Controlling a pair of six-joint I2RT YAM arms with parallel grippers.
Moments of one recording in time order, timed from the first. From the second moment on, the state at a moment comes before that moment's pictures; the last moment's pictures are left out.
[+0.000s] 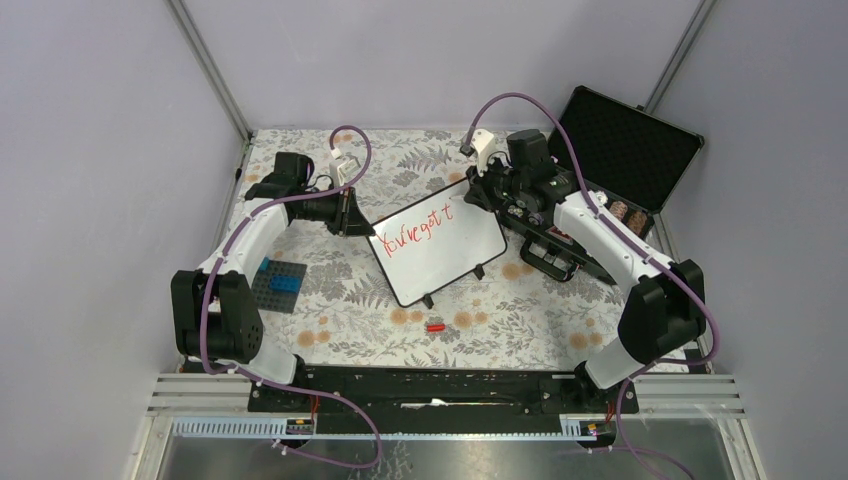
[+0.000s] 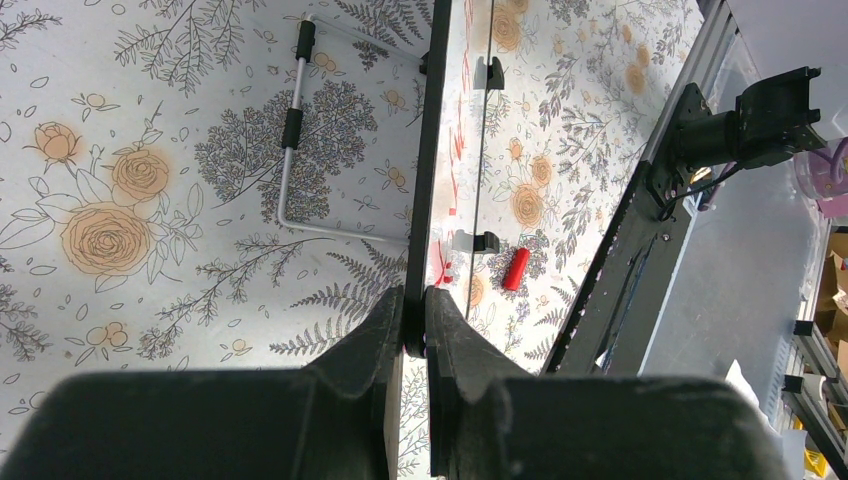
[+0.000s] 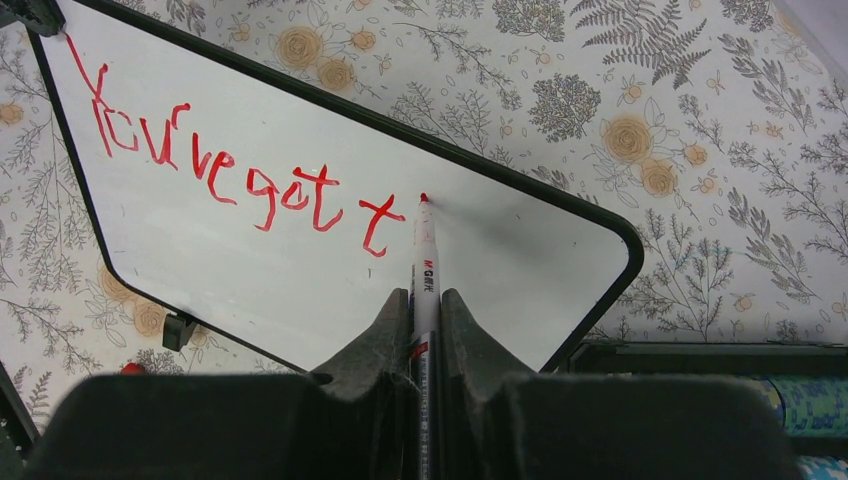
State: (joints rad) left arm -0.08 1.52 1.18 -0.68 0.98 0.27; right arm 0.44 1.57 1.34 -0.41 -0.42 -0.31
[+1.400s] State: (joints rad) left arm -0.08 1.52 1.18 -0.68 0.98 0.27; right arm 0.44 1.54 1.27 -0.41 -0.43 -0.32
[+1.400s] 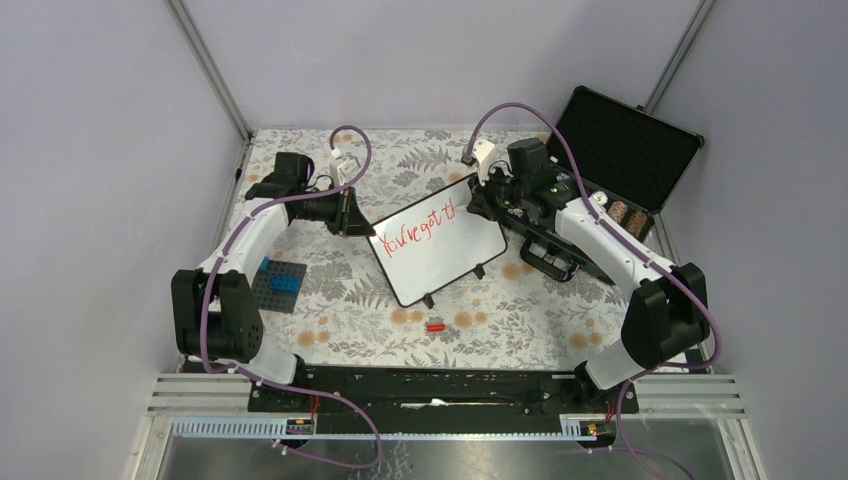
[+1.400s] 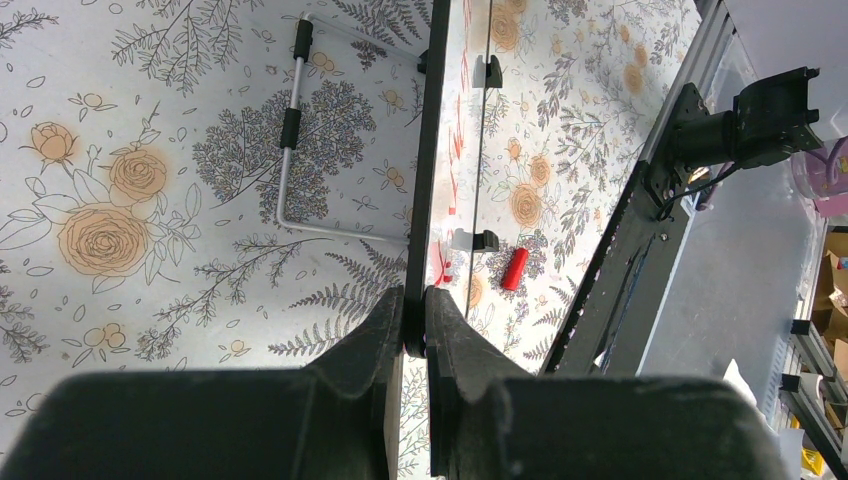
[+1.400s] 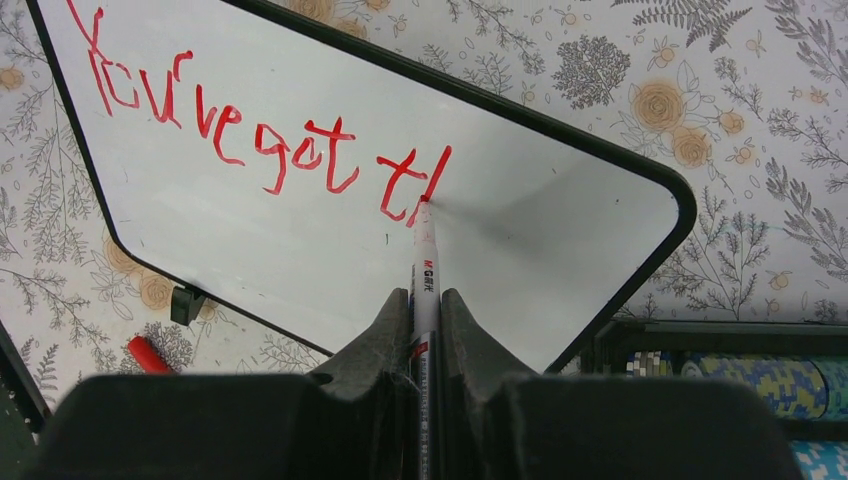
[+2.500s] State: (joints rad) left arm -0.08 1.53 1.18 -0.68 0.98 0.27; right arm 0.42 1.54 1.25 -0.40 -0.43 -0.32
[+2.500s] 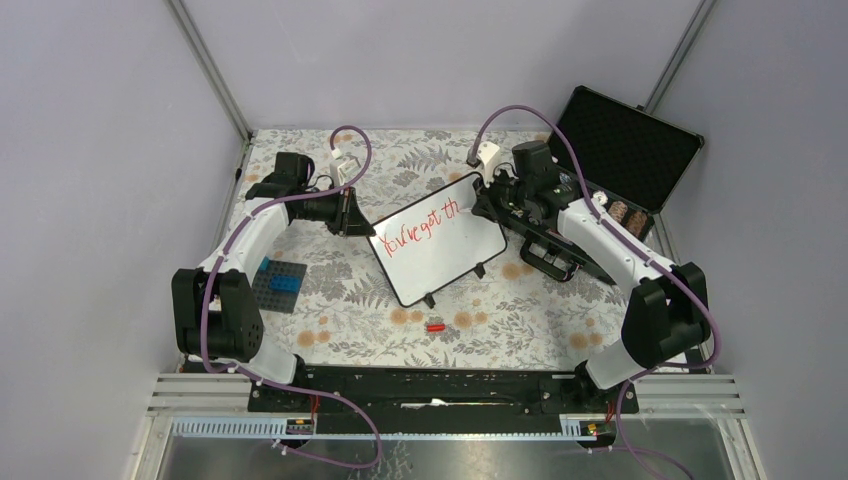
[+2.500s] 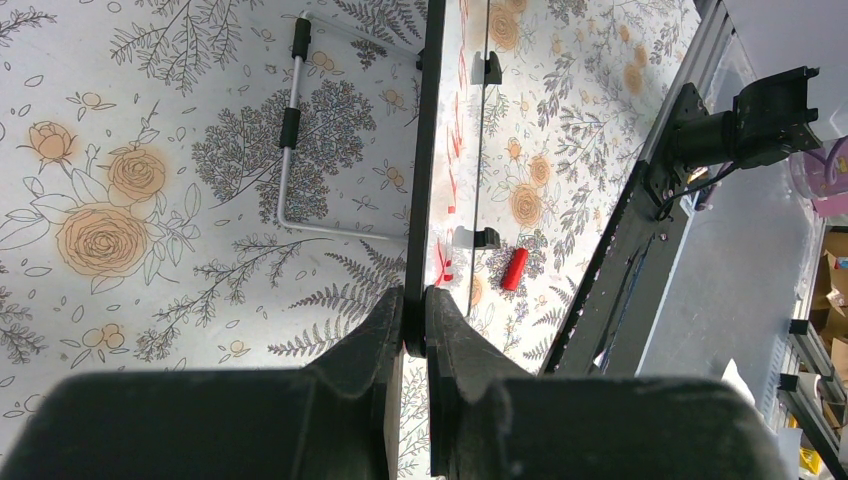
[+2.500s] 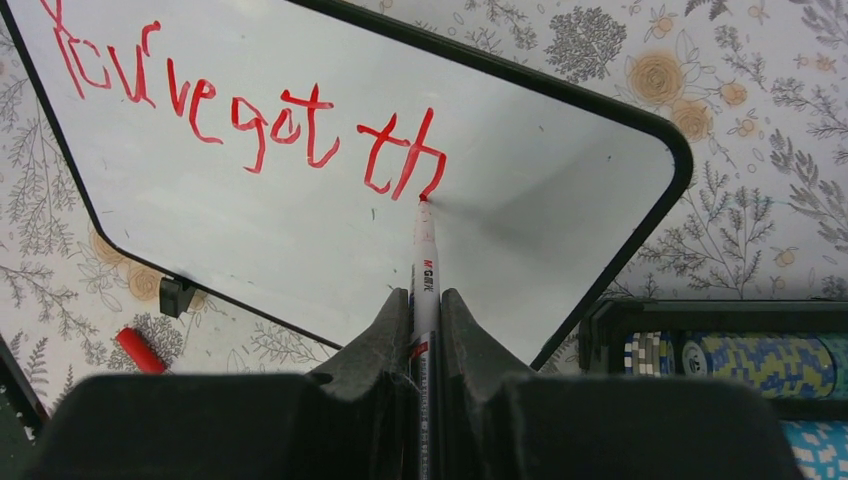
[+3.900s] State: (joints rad) left arm -0.08 1.53 1.18 -0.68 0.98 0.27; right arm 0.40 1.56 1.31 -0.43 -0.43 -0.32
